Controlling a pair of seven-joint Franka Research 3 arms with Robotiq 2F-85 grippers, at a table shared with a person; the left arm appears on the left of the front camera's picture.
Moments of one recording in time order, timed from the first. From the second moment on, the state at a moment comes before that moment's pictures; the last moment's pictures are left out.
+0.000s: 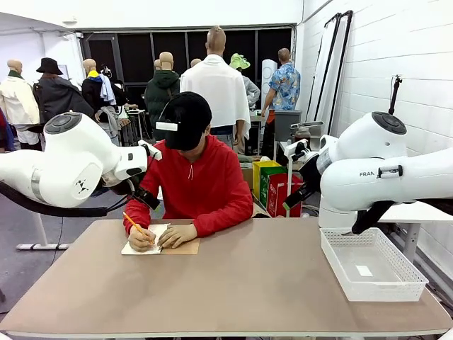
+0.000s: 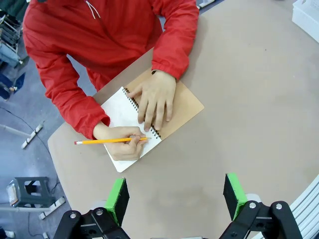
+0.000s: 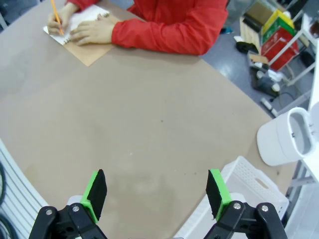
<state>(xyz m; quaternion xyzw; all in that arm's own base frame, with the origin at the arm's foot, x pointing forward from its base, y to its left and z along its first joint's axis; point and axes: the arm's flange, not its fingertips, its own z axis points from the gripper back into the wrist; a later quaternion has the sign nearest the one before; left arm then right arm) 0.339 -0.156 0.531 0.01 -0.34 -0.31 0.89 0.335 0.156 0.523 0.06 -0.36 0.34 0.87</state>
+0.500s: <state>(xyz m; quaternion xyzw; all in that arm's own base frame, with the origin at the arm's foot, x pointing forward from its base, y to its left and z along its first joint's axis) 0.336 -0.154 0.537 0.01 -0.35 -0.31 0.88 0.331 0.156 0.530 0.06 -0.37 0.34 0.86</state>
